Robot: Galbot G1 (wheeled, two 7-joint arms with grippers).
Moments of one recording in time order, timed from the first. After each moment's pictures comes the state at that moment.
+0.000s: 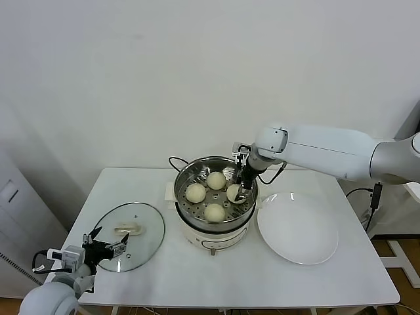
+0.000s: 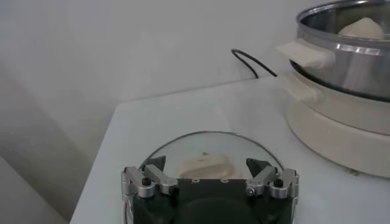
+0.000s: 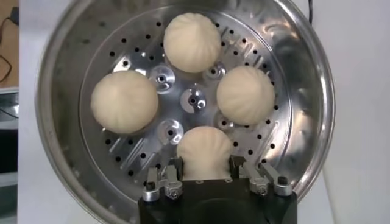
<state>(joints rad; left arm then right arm) 1.46 -0.98 -0.56 -2.05 -0.43 0.54 -0.07 0.66 1.08 -1.59 1.22 0.90 -0.50 -0.76</state>
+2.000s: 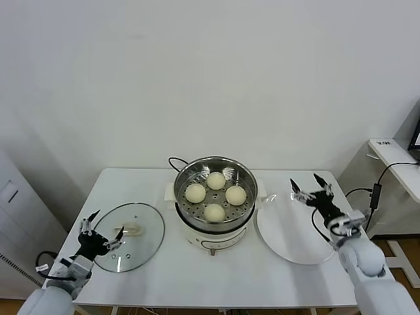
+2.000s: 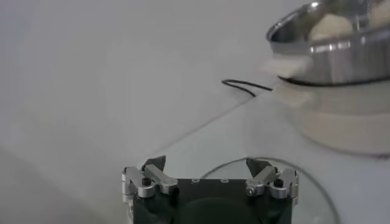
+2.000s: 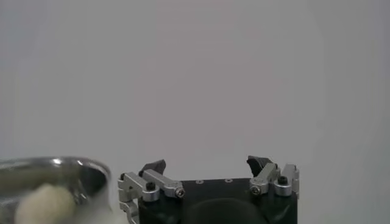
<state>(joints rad) 1.49 -0.93 -0.54 -2.00 0.17 0.26 0.02 -1.11 1.04 0.57 1.55 0.52 0.05 -0.21</state>
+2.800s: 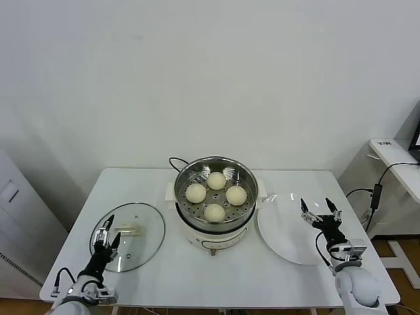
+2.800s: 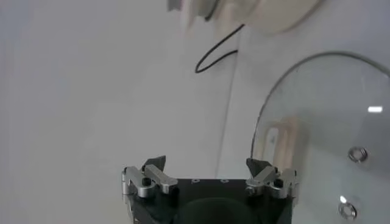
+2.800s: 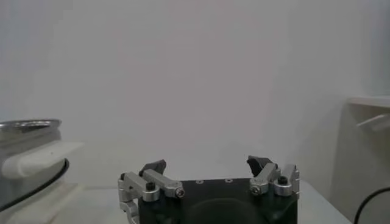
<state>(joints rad) 1.43 -1.15 -0.53 -1.74 1.18 0.01 -0.12 -1.20 1.24 0.72 1.52 0.39 0.09 -0.21</state>
